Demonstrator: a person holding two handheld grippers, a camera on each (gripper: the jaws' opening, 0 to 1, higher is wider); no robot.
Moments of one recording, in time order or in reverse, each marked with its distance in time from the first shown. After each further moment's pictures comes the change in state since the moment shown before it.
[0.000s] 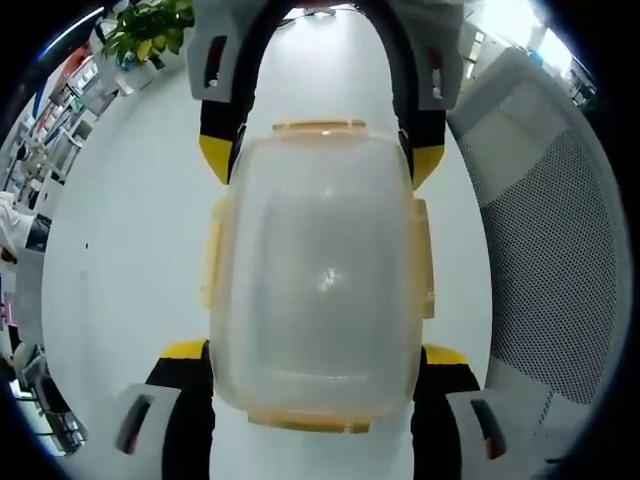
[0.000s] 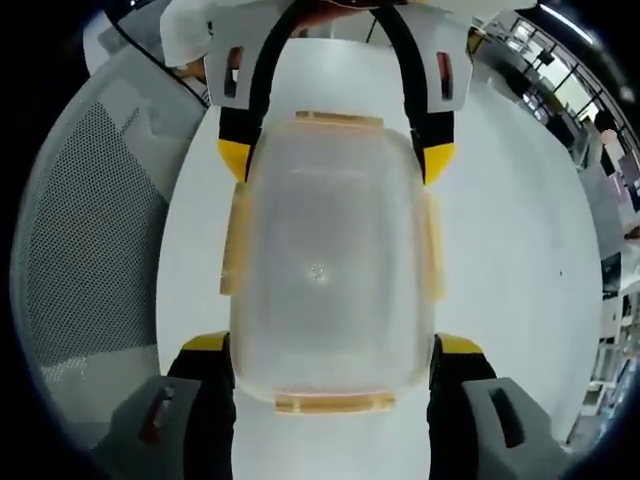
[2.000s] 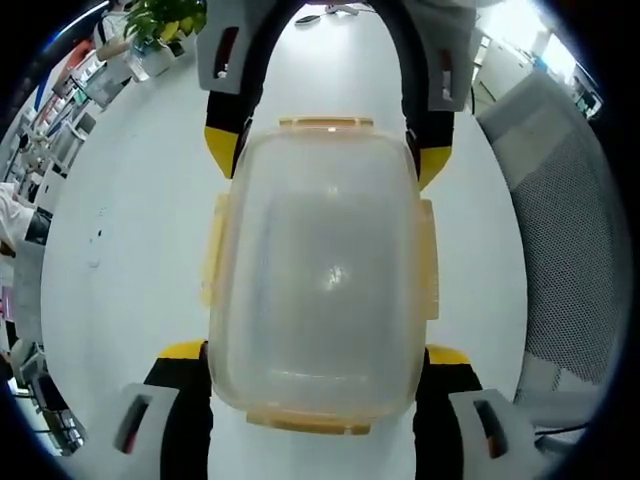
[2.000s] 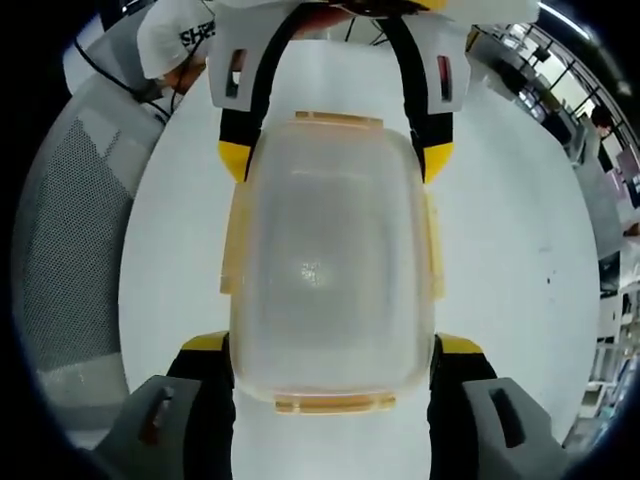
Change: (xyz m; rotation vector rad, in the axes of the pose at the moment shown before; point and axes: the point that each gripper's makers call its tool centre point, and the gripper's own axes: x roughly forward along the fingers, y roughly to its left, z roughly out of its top) left arm 0.007 0.076 -0.012 -0.020 0.000 -0.008; right arm 0.009 -0.074 0.009 0.016 -0.011 -0.006
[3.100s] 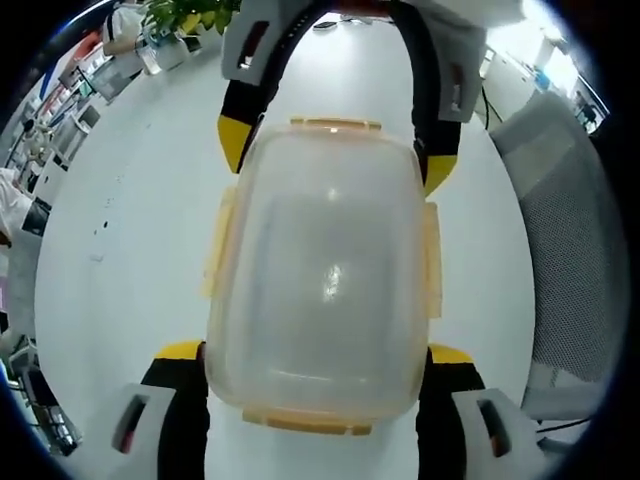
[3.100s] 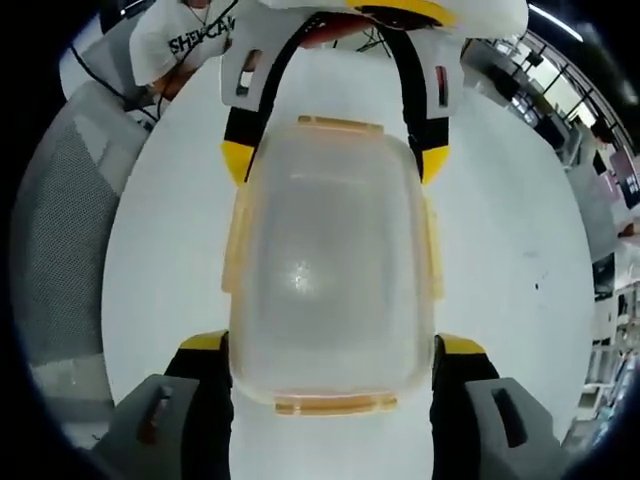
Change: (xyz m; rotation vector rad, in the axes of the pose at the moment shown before) left arm 0.001 0.025 -0.003 -0.038 -0.049 -0.015; right arm 0.001 -0.025 0.003 -0.025 -0.051 -0.049
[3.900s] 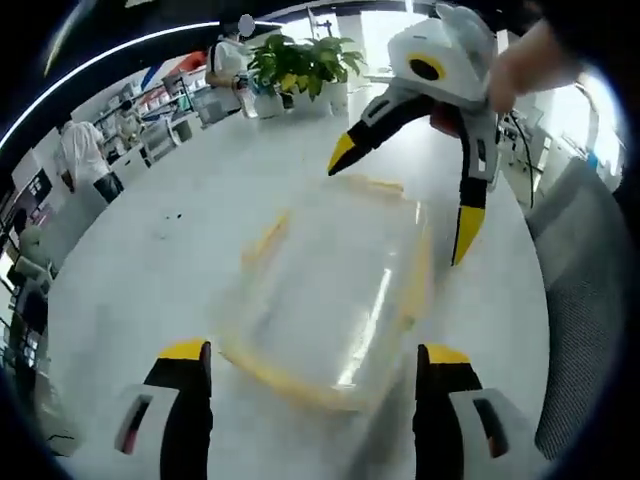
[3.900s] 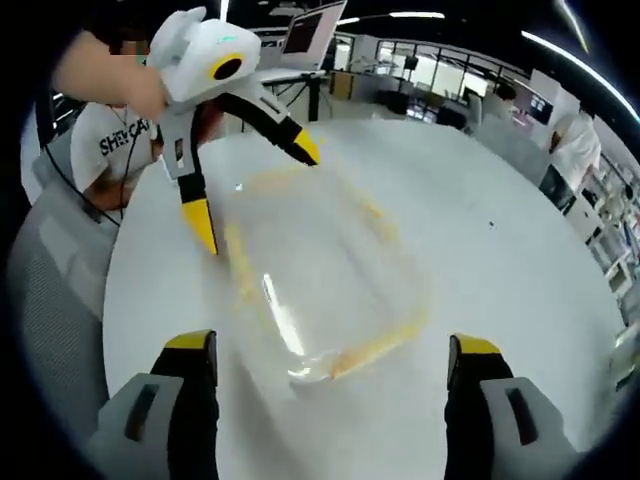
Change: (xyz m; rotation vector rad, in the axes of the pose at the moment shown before) left arm -0.016 -0.013 -0.012 -0.351 -0.400 0.252; right arm -0.012 0.015 -0.015 0.492 -0.354 -0.191
